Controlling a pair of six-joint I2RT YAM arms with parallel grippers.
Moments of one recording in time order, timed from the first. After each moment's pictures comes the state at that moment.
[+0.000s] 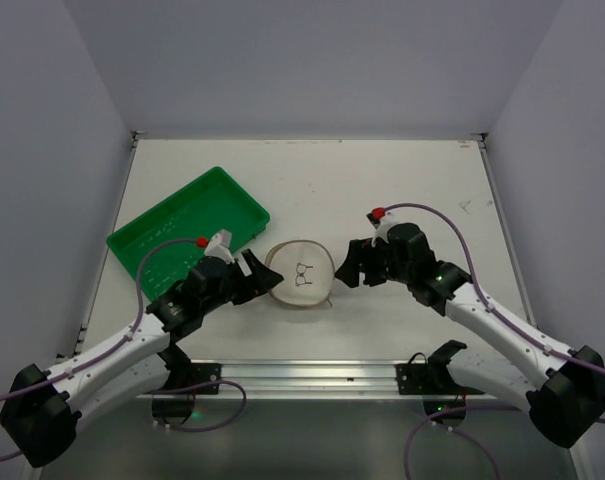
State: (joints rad) left arm -0.69 0.82 0.37 -0.09 0.01 -1.02; right arm 0.60 1.01 0.65 -0.30 -0.19 0.46
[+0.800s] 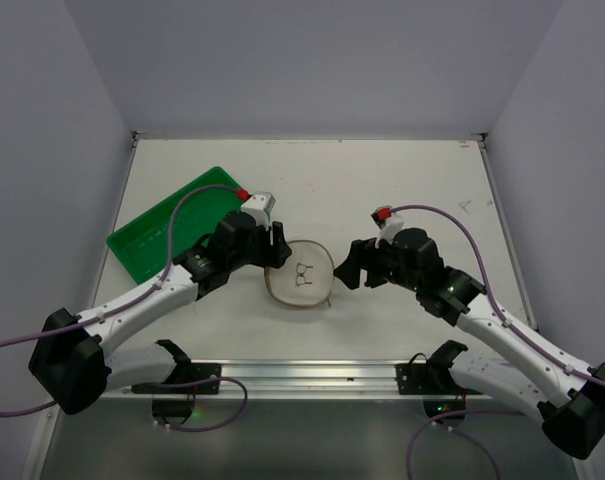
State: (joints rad) left arm -0.68 1.16 0.77 -0.17 -0.04 -0.45; right arm 0.69 0.88 0.71 -0.35 -0.10 0.48
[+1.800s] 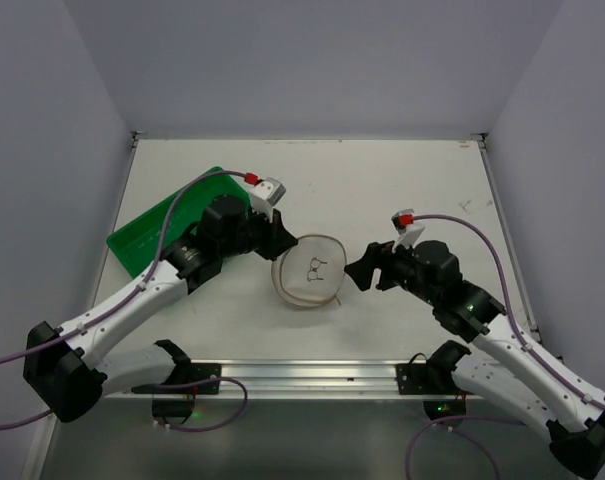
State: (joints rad) left arm -0.67 1.15 0.90 -0.21 0.24 -0.31; right arm 0.69 0.72 0.66 -0.34 -0.02 0.47
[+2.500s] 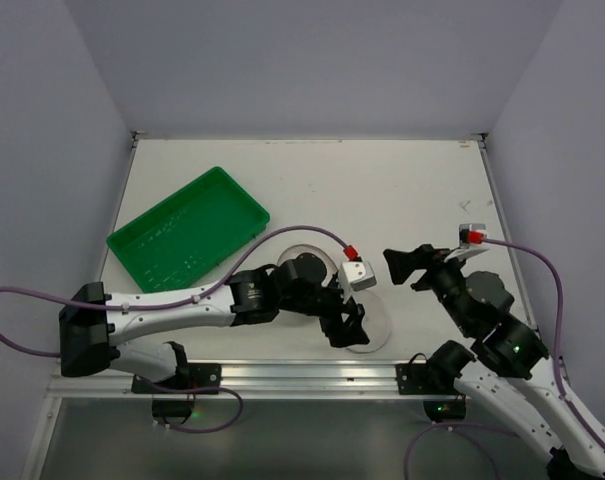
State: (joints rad) left arm -1.23 1.34 0.98 -0.09 0.33 -0.27; right arm 0.69 0.36 0.66 -0.44 0.32 0.52
